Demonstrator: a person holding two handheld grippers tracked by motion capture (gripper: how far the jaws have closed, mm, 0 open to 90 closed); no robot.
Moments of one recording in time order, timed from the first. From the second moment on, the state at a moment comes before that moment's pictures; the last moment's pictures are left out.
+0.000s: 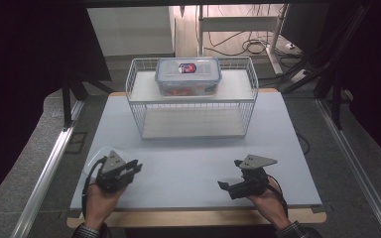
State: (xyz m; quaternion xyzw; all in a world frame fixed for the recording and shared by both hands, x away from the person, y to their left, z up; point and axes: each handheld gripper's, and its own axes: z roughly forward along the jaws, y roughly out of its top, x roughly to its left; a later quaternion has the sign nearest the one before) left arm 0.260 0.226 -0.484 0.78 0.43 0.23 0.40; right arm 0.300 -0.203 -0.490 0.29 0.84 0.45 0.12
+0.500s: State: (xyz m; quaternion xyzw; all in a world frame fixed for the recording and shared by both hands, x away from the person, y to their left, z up) left arm 0.271 0.326 -0.494 0.70 0.55 0.31 0.35; right arm 0.302 -0.200 -0.495 0.29 0.85 0.44 0.11
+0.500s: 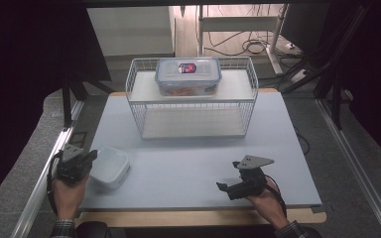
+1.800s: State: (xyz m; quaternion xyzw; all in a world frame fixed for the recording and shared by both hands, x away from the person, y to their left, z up) left arm 0.274 0.280 -0.505 0.75 0.53 0.18 0.36; right arm 0.303 -0.200 -0.499 0.28 0.85 0.42 0.11
